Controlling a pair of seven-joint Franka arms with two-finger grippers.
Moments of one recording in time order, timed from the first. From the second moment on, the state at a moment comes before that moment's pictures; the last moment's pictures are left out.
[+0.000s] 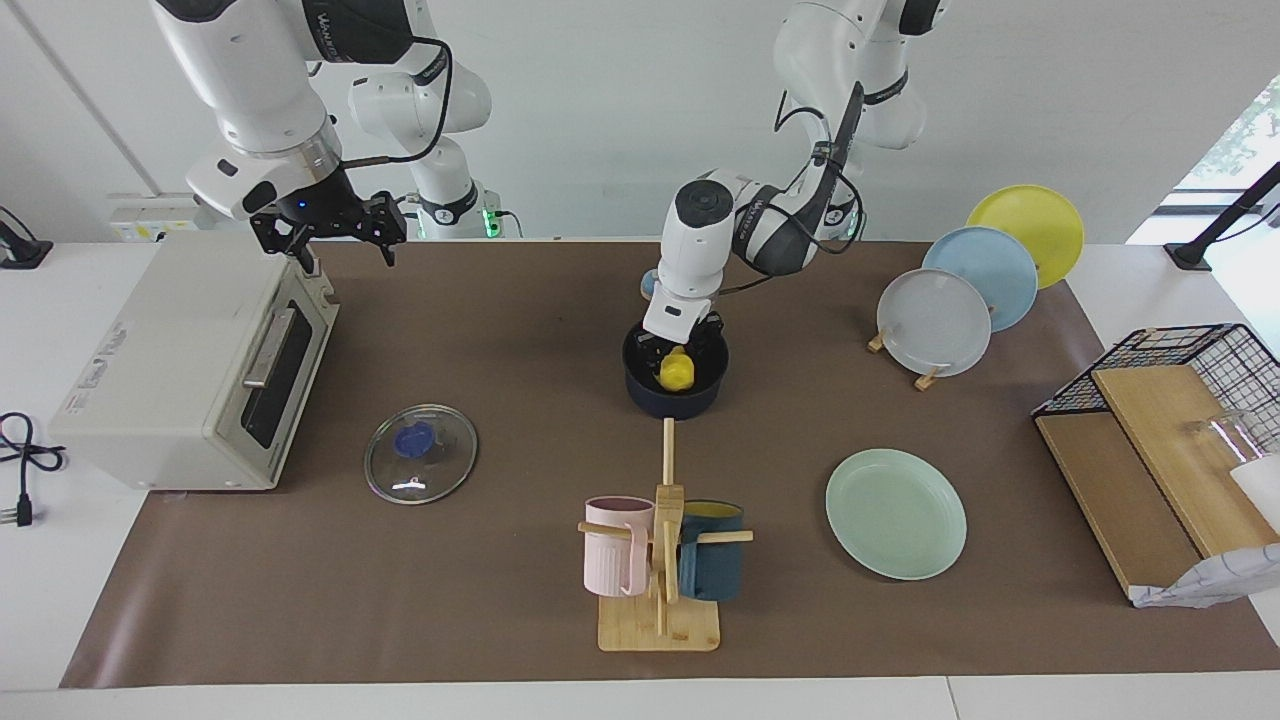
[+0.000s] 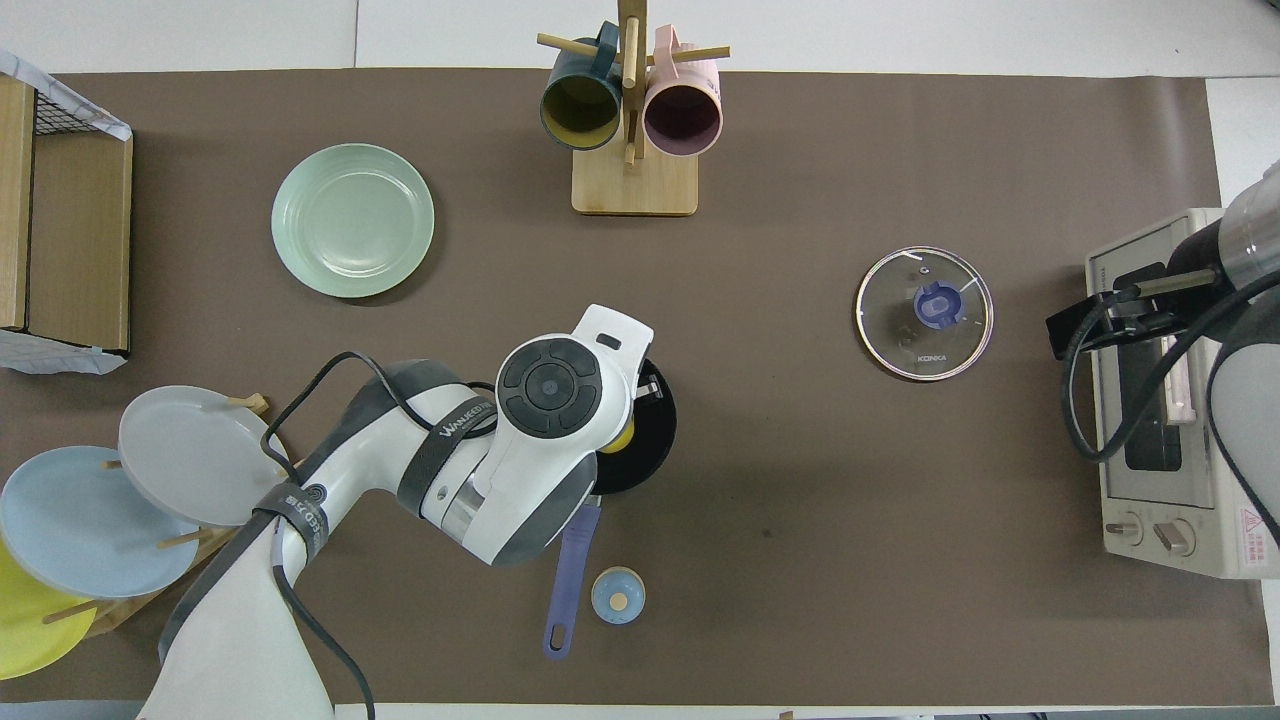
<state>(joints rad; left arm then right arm) -0.65 0.23 -0.08 -1.93 -0.03 2.21 -0.97 0.08 0.00 0.00 -1.56 -0.05 1.45 -0.05</state>
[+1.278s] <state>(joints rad) -0.11 0.53 -0.05 -1.50 -0.04 2.15 -0.18 0.05 -0.02 0.02 -1.59 -0.05 1.41 0.01</state>
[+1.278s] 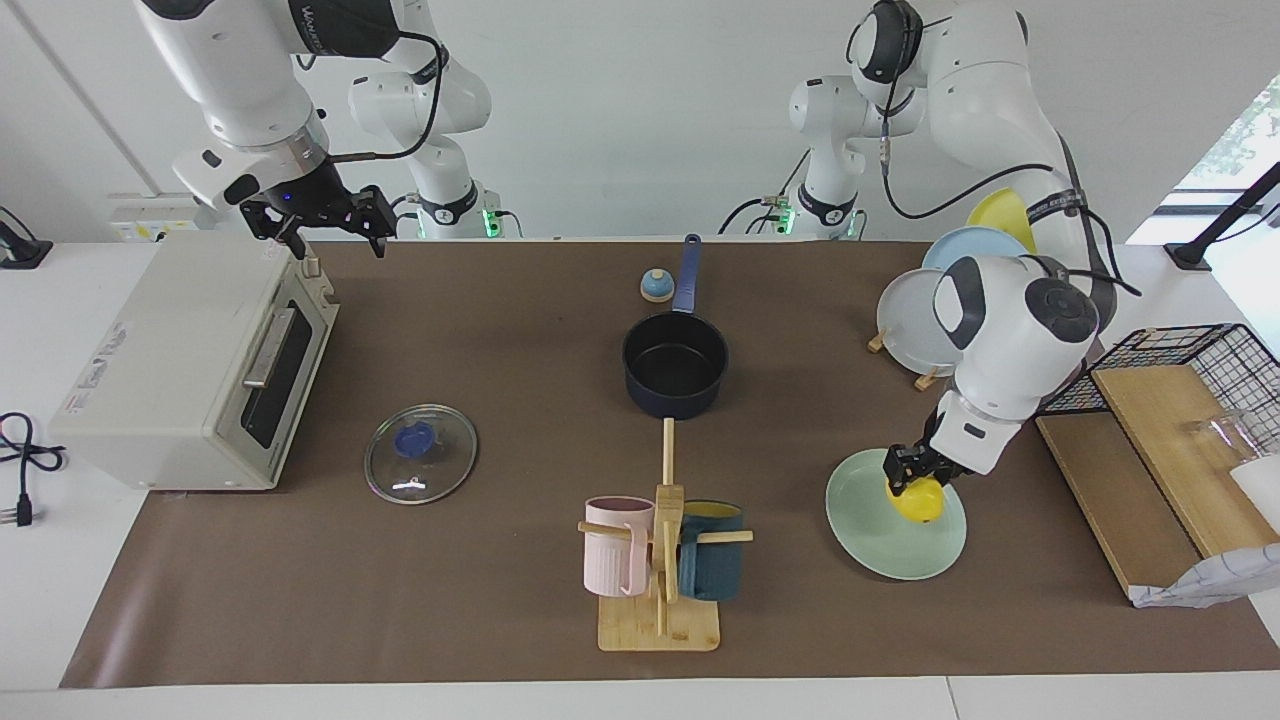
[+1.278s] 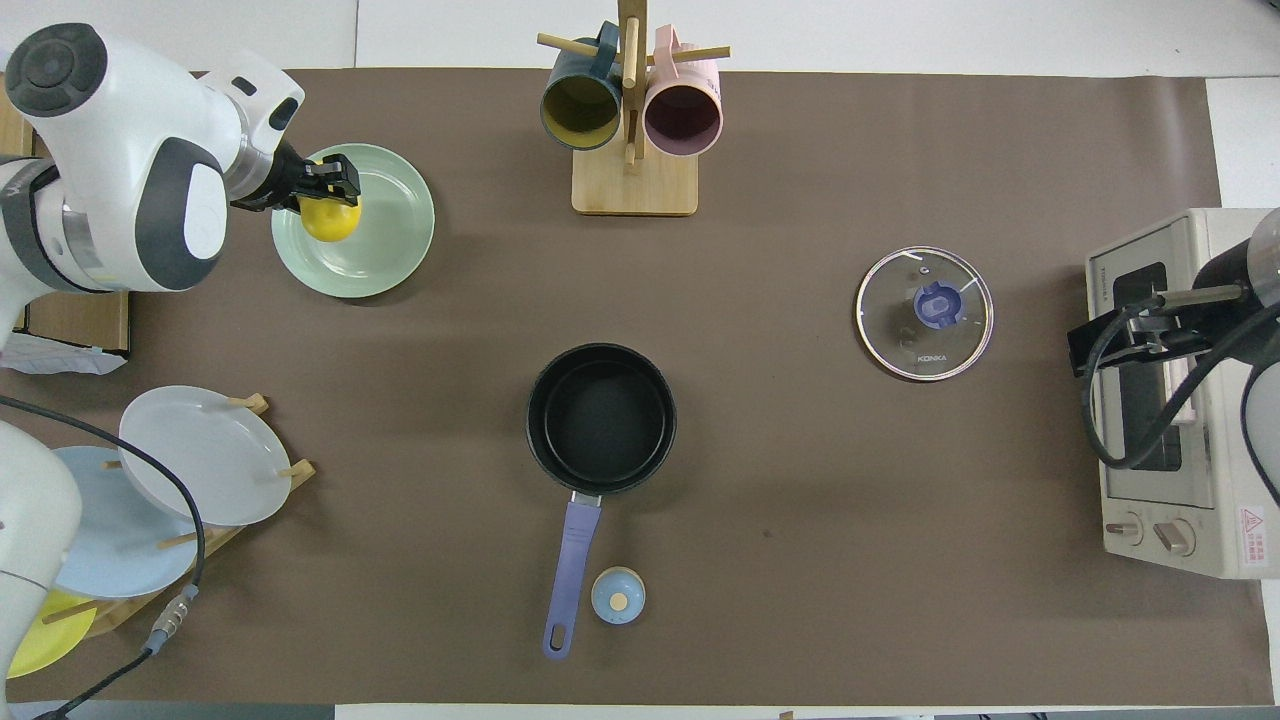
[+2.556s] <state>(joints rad) -0.07 0.42 -0.06 -1.44 -0.02 1.98 -0.17 -0.01 -0.03 -0.01 -1.59 -0.04 1.44 0.00</state>
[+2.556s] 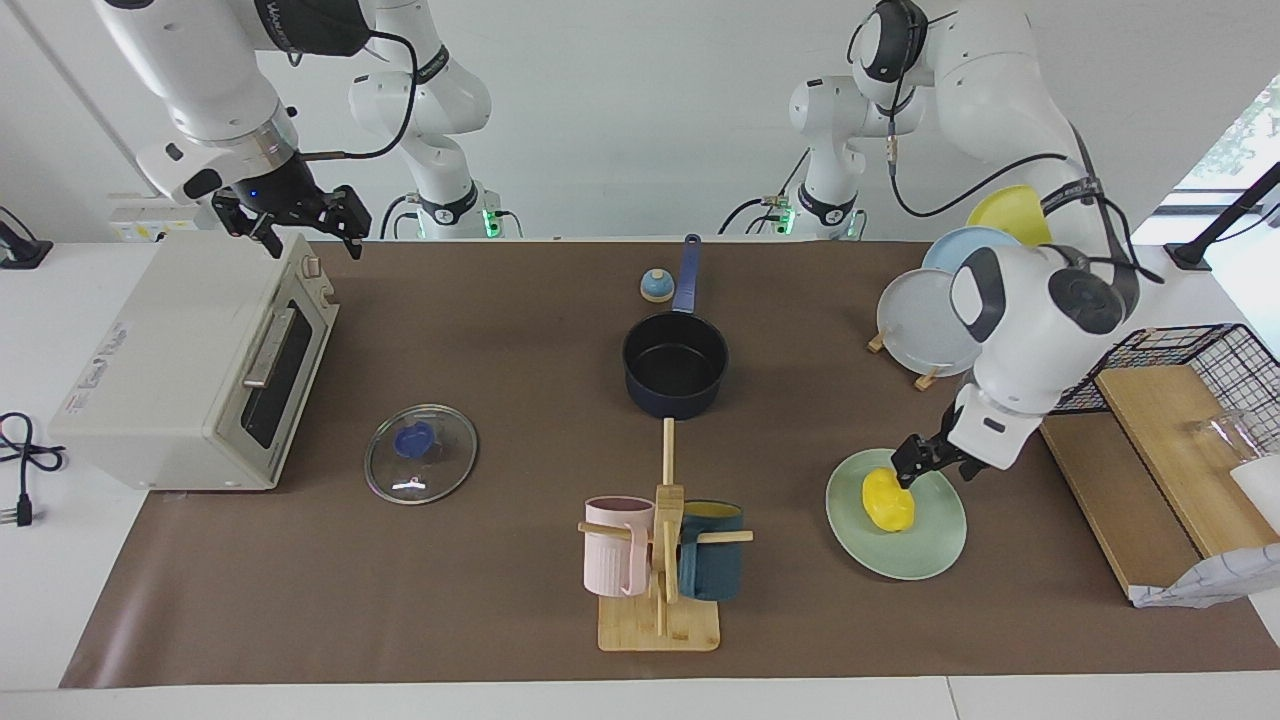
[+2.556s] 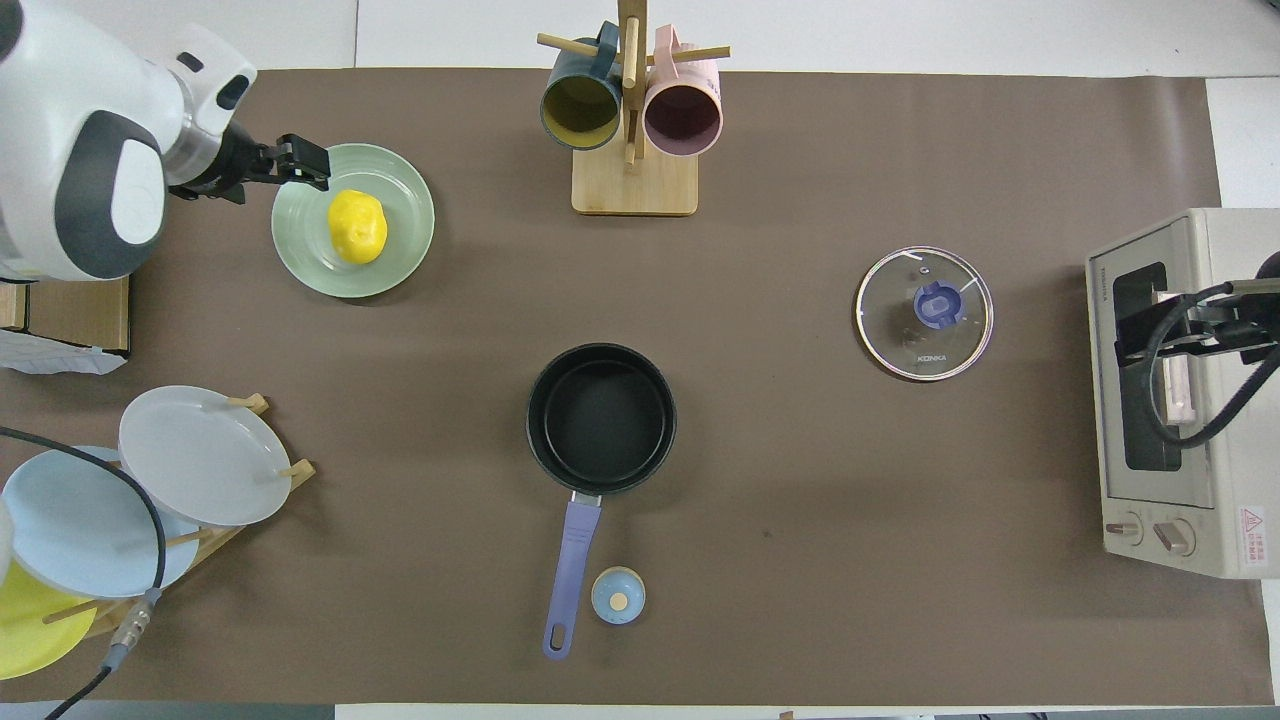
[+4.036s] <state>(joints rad) -0.05 -0.02 -0.06 -1.58 -0.02 1.51 -0.07 -0.01 -0.03 -0.03 -1.59 -0.04 1.44 0.00</state>
